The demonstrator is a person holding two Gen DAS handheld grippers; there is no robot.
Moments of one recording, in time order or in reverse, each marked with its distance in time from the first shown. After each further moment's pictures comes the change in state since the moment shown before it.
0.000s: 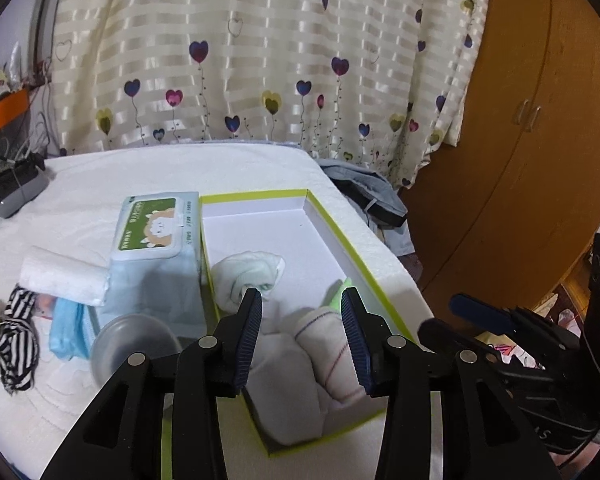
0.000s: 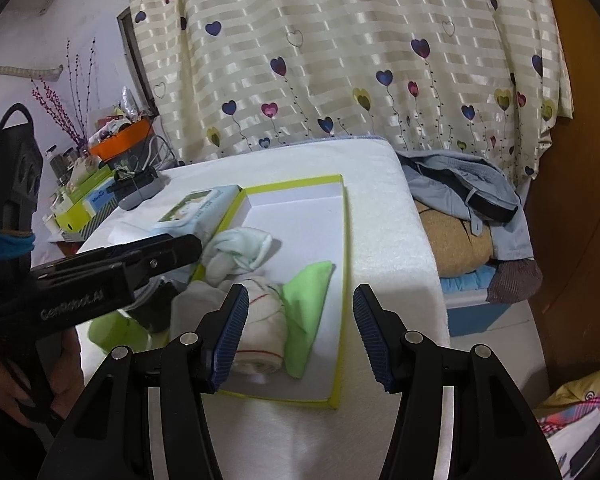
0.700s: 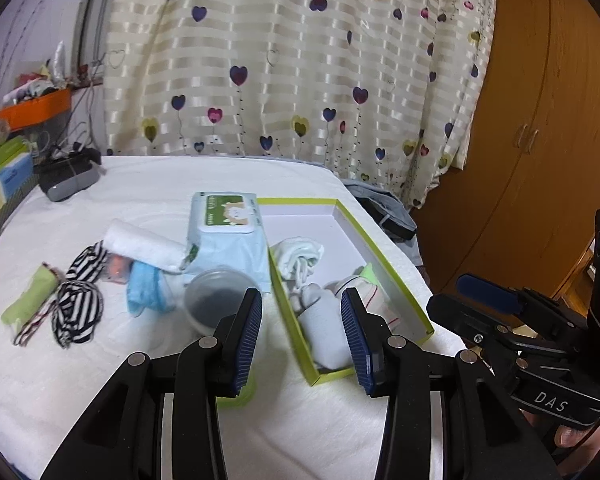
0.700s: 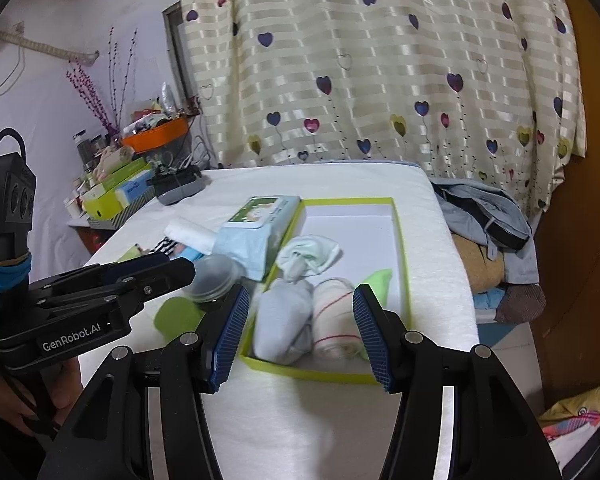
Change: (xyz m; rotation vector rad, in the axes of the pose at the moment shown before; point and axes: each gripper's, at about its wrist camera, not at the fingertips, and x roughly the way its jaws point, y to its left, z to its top) left arm -0.084 0.037 -0.038 -0.049 -0.082 0.045; right arm -0.039 0.071 -0.007 -0.101 -0.038 0.034
